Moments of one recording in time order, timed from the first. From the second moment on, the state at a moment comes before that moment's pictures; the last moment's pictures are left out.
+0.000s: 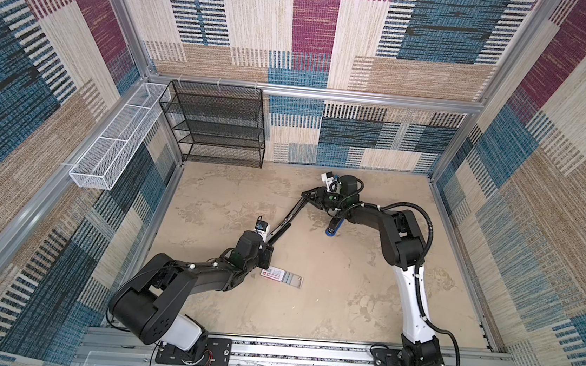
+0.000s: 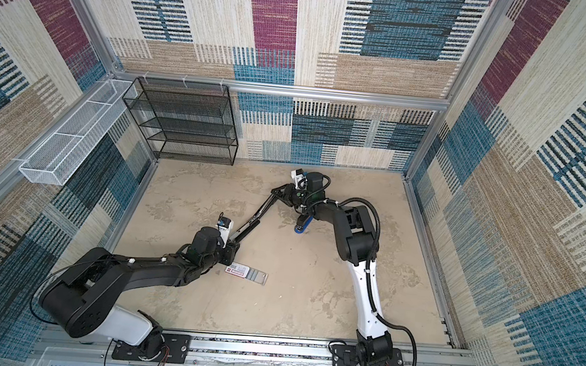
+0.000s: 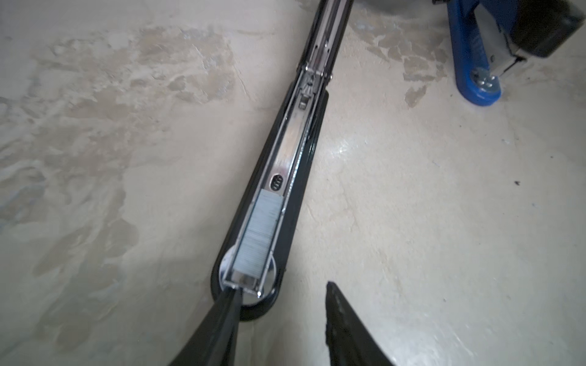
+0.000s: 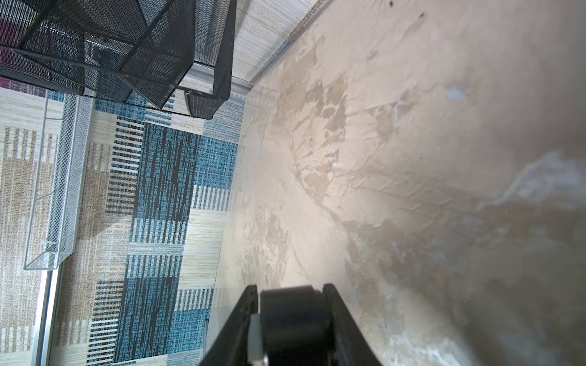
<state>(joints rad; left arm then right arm) -0.51 1.50 0.46 0.35 -0.04 -0.21 0.34 2.44 1.67 0.34 -0.81 0.88</state>
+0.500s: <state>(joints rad) -0.51 1.43 0.41 0.34 -0.05 -0.26 0.35 2.44 1.67 0.32 -0.84 0.88</state>
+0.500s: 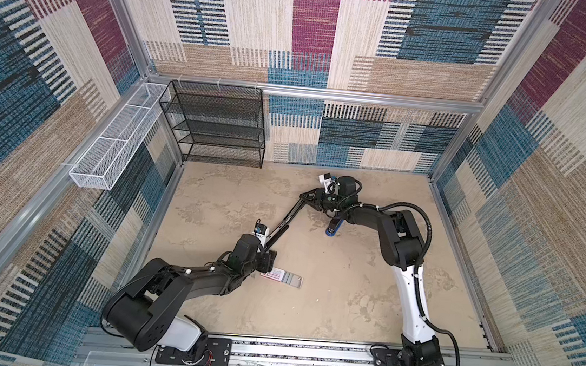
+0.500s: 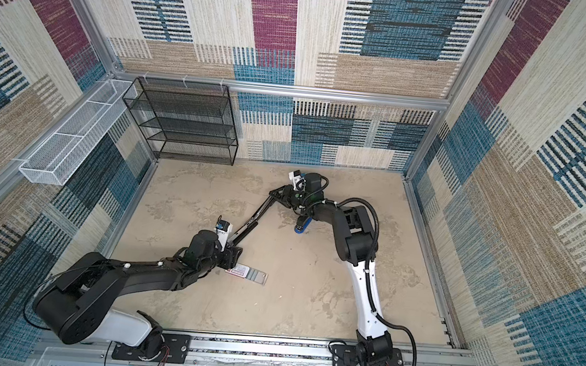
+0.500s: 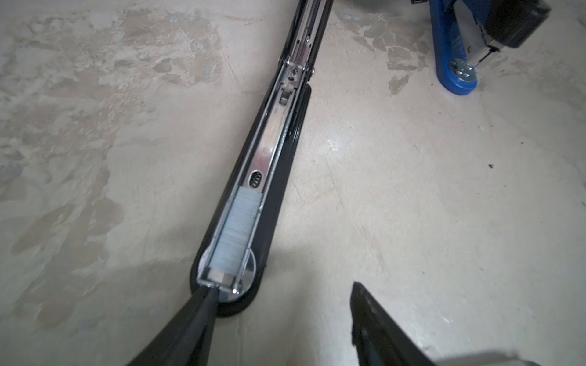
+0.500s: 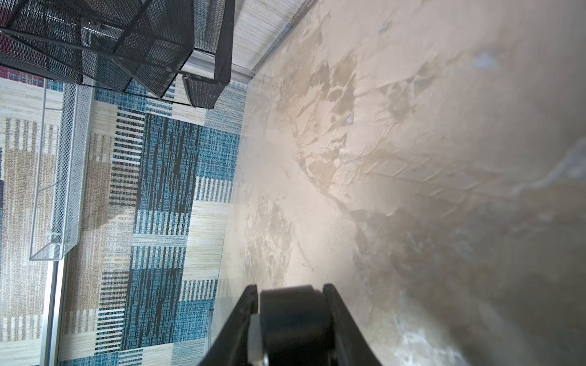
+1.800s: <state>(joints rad) -0.51 1.36 0.40 0.27 -0.02 -0.24 0.35 2.45 1.69 0.29 -0.87 0.89</state>
